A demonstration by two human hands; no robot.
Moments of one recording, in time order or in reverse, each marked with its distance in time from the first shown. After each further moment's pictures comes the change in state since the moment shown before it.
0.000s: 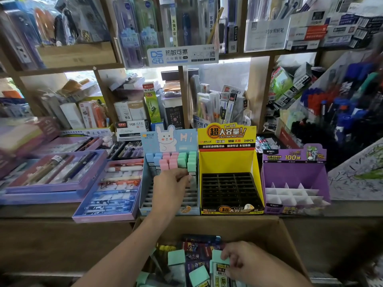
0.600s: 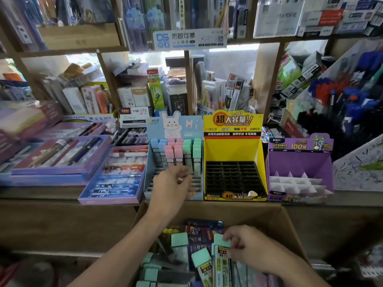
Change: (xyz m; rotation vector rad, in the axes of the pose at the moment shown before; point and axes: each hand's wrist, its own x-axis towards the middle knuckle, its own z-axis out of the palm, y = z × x) left_hand -0.036 -0.007 -0.018 -0.077 -0.094 -0.053; right_hand 0.007 0.000 0.001 -0.021 -0.025 0.008
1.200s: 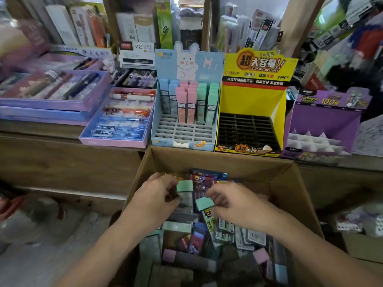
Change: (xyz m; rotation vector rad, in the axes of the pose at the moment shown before) left_hand -0.104 -0.072 -0.042 0.475 -0.340 -0.126; right_hand -0.005 -0.048 0.038 -0.197 0.028 -0.181
